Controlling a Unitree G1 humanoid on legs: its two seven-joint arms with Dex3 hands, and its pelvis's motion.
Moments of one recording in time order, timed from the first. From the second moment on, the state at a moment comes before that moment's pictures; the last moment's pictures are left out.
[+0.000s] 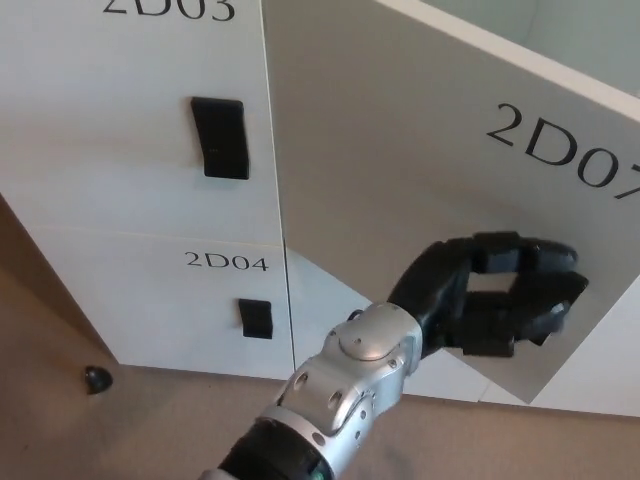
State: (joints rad) left_arm -0.49 -0.18 -0.46 0.58 -0.28 0.16 -0.09; right_arm 0.18 -0.25 -0.36 0.77 0.23 -0.18 0.18
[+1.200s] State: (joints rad) left_arm -1.31 0.53 -0.31 1.11 -0.26 0.16 -0.19; right_arm 0.18 -0.21 -0.29 0.57 0.21 -0.18 0.17
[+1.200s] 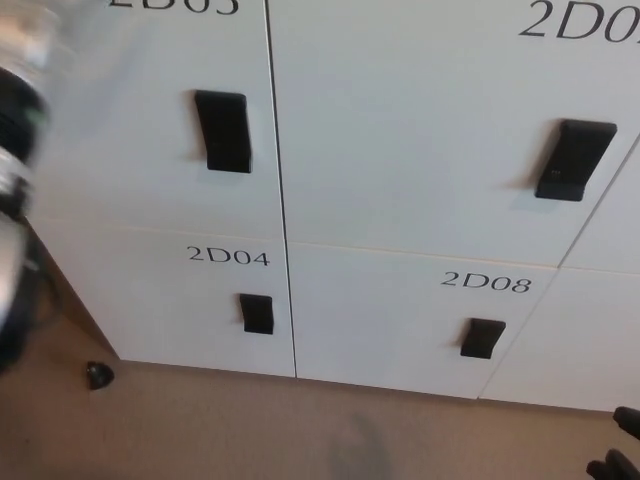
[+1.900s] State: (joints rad) left_arm -0.85 0.69 -0.05 0.72 -0.36 0.17 -0.36; right_arm 0.17 -0.21 -0.26 0.55 0.20 -0.18 0.16
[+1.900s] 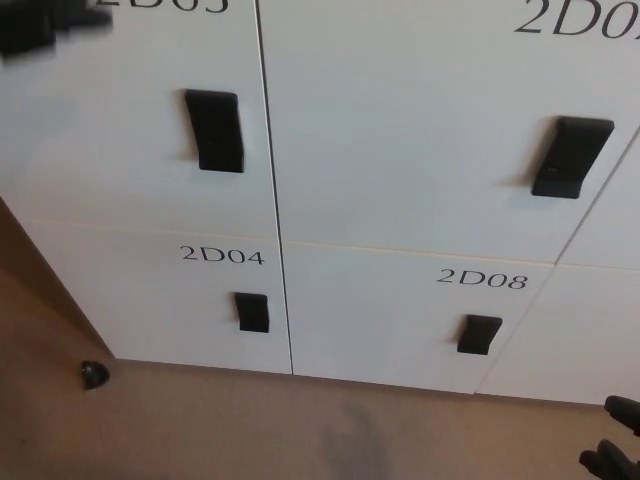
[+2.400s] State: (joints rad) left_arm -0.08 0.63 0.16 0.47 -0.45 0.19 -0.52; right_arm 0.15 -0.21 -0.25 0.55 0.20 -0.18 0.16
